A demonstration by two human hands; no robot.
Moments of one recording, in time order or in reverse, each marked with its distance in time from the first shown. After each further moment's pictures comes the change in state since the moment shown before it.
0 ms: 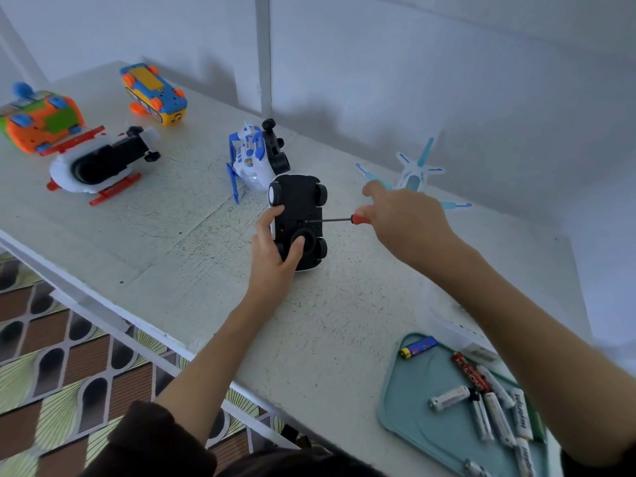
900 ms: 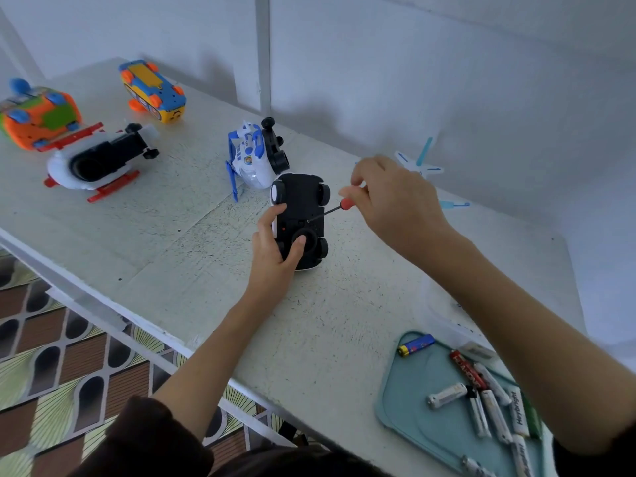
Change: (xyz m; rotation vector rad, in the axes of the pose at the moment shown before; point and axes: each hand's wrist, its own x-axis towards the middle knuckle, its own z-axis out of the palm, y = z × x) left_hand -0.003 0.005 0.000 -0.003 -0.027 0.030; right_hand 0.005 -0.008 -0.010 0.186 0.215 -0.103
